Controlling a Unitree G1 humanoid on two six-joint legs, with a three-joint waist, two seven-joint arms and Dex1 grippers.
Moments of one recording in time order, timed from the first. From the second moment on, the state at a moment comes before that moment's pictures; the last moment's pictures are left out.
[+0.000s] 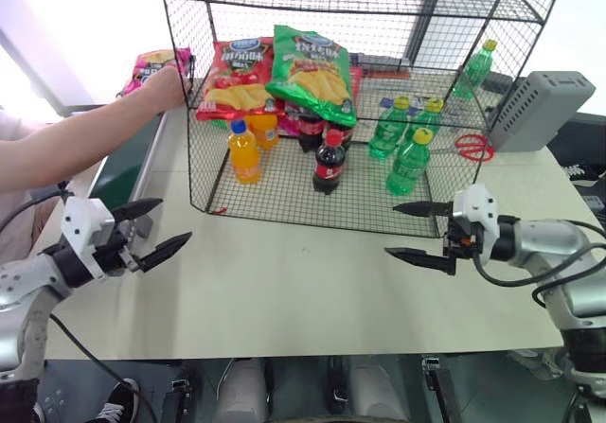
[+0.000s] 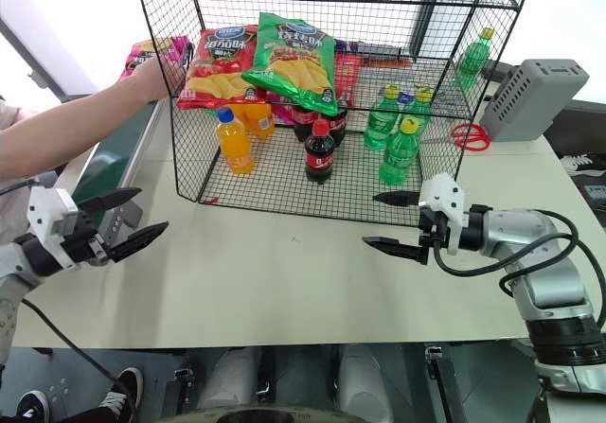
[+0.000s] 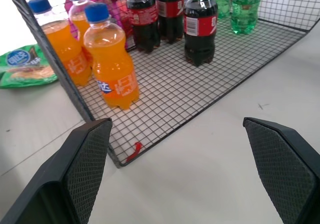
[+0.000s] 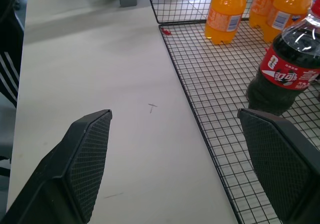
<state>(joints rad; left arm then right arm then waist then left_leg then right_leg) 0.08 0.76 0.42 -0.16 -0.51 0.17 -1.00 -0.23 -0.79 -0.07 -0.10 0.45 0.23 1.20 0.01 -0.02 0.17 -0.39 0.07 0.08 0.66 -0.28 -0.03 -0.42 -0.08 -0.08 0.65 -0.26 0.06</state>
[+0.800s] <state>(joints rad) 0.28 0.79 0.54 -0.12 -0.31 -0.10 -0.95 -0.31 -0.59 0.07 -0.12 0.52 0.35 1.18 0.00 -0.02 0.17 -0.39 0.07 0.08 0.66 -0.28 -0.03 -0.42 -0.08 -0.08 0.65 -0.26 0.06</state>
